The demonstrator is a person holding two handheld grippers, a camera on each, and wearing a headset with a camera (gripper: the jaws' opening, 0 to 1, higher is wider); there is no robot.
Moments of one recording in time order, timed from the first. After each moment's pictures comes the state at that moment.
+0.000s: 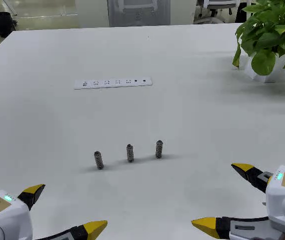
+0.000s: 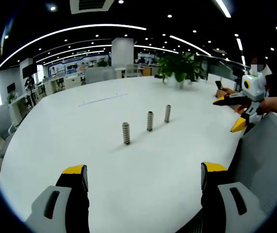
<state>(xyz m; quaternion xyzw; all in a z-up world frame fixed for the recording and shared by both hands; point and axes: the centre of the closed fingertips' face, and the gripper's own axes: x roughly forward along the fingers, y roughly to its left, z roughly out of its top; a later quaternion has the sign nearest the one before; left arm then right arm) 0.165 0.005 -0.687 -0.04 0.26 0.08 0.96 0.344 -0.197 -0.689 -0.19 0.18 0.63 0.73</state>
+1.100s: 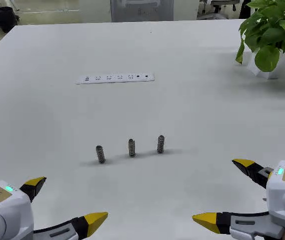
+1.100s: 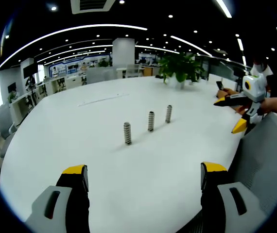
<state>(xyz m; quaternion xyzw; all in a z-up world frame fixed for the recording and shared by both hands) 0.165 0.009 -0.687 -0.04 0.26 0.08 0.96 0.343 -0.196 -0.692 -0.20 0.18 0.63 0.73</state>
